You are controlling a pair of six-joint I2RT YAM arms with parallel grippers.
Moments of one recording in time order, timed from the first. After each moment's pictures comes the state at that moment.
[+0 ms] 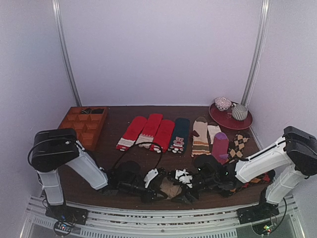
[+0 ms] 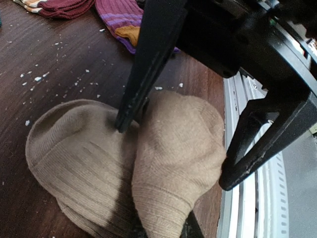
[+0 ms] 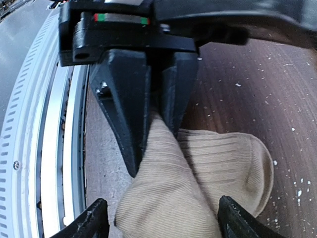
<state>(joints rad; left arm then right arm) -1.14 1.92 0.57 0.79 0.43 -0.33 1.09 1.56 0.53 0.30 -0.31 -0.15</state>
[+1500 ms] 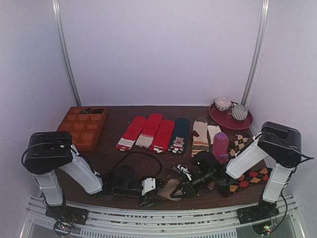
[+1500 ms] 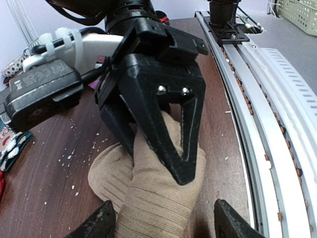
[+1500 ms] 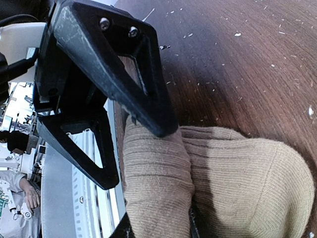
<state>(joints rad) -1.20 1.84 0.49 0.95 0.25 0.28 0.92 1.79 0.53 0.52 -0.74 0.37</state>
